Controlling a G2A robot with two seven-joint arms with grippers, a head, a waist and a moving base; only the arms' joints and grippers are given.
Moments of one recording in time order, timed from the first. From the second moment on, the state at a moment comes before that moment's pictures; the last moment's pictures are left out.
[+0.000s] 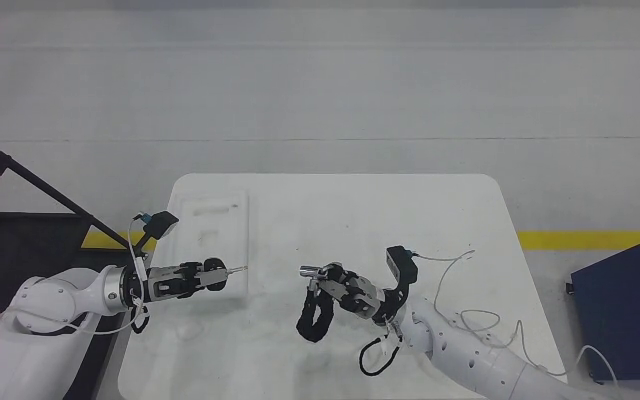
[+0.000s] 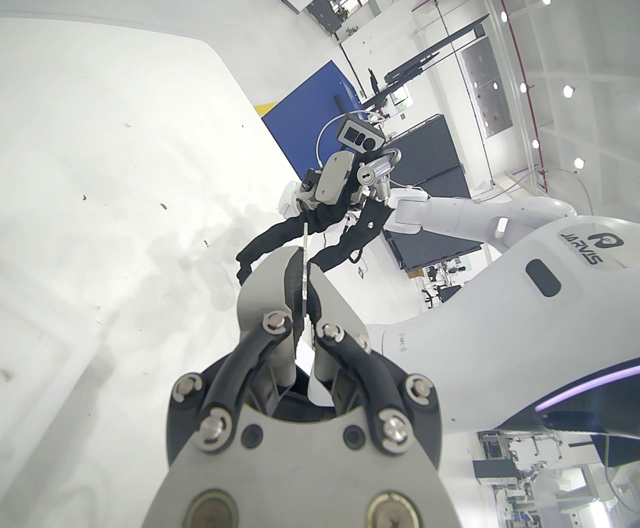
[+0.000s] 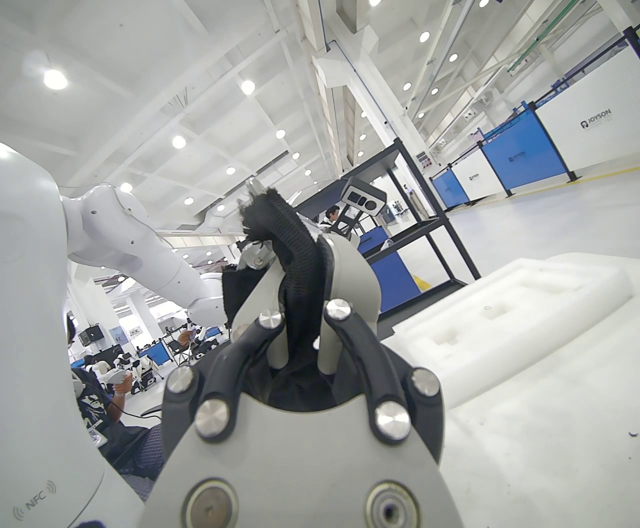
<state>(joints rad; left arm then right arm) 1.55 -0.79 -1.67 -1.74 -0.48 -0.56 -1.26 -0.92 -1.08 0.36 -1.32 -0.67 -1.01 -0.81</state>
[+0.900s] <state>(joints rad) 1.55 -0.79 -1.67 -1.74 -0.48 -0.56 -1.26 -0.93 -1.00 0.38 -1.38 -0.35 -1.01 -0.51</state>
